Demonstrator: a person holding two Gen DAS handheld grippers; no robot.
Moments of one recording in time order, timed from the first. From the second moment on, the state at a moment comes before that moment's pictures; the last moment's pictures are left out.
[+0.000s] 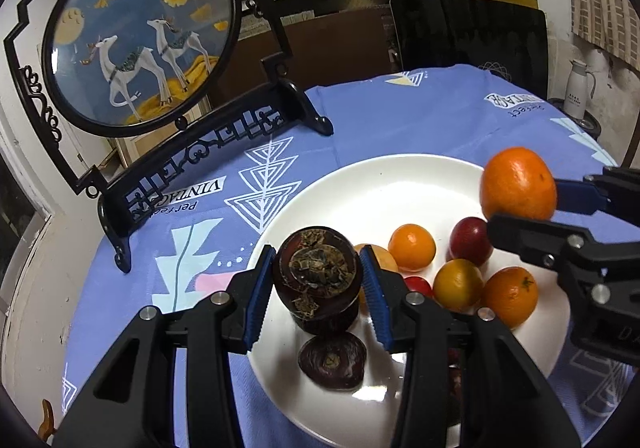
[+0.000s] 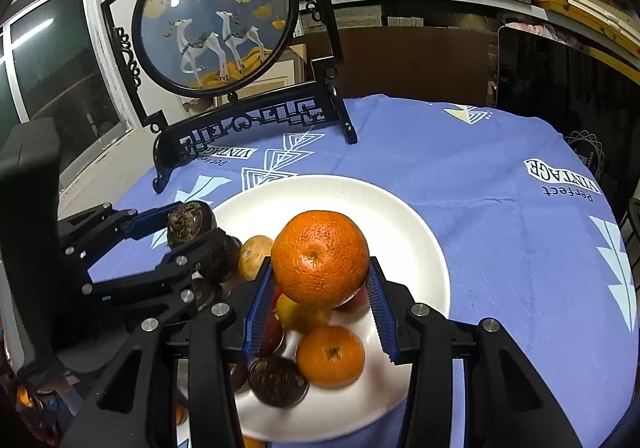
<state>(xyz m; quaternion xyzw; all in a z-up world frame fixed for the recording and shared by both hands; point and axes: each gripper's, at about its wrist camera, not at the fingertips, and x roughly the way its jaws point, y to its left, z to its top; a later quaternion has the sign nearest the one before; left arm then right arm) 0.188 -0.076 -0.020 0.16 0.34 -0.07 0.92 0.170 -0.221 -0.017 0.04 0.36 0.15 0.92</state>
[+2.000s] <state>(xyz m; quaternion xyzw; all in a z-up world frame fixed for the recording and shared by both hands) 0.033 -0.043 -0.046 0.17 0.37 -0.11 0.91 -0.007 -0.184 -0.060 -0.02 0.41 0.22 0.88</state>
